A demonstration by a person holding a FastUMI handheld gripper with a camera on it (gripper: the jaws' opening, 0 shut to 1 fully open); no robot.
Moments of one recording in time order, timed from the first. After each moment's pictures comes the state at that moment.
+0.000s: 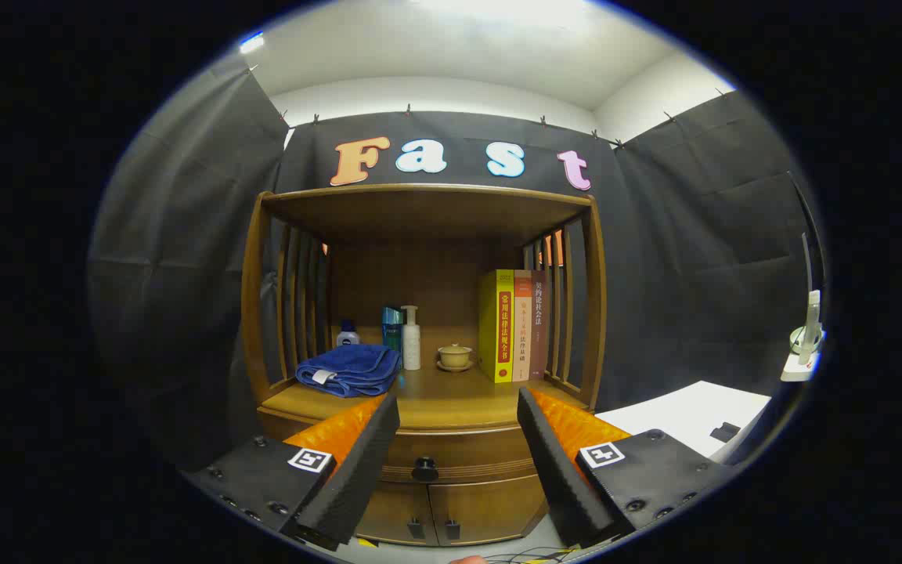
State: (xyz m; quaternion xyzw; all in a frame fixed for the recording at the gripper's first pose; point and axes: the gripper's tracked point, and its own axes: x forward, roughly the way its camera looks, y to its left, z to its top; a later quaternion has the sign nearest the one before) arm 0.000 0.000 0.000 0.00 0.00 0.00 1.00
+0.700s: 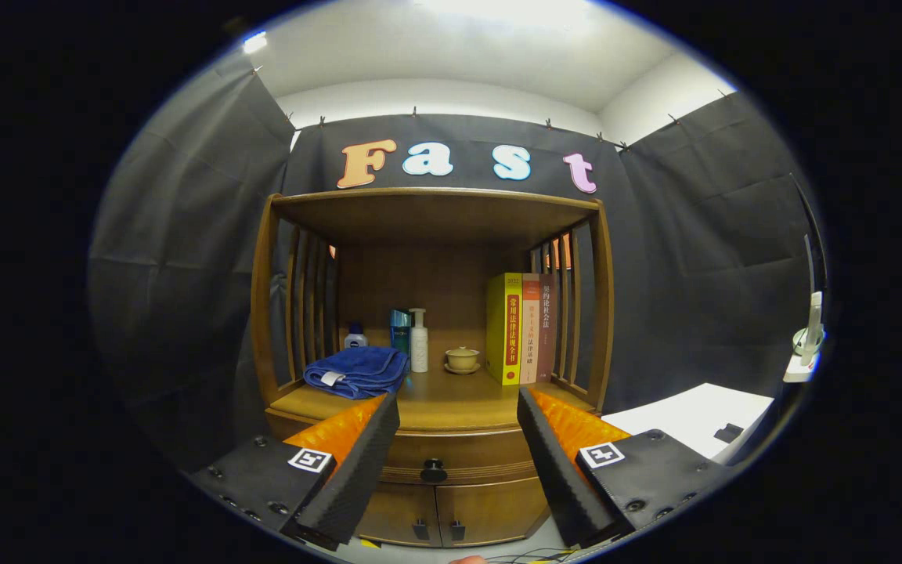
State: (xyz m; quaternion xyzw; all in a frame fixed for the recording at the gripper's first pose) arm -0.005 0.002 0.000 0.00 -0.01 0.01 1.00
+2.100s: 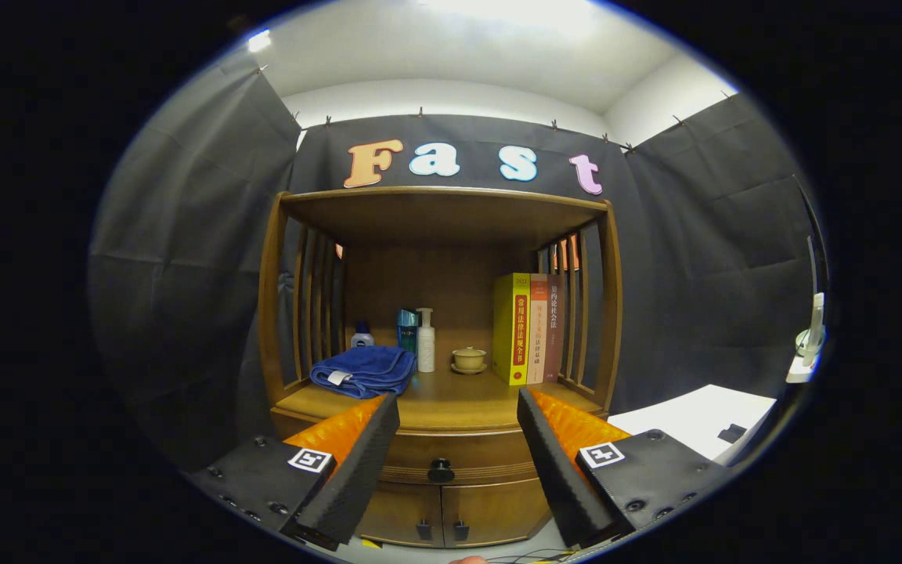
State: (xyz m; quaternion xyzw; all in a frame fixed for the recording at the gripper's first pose) arm -0.003 0.009 -0.006 -0.01 -0.01 0.02 1.00
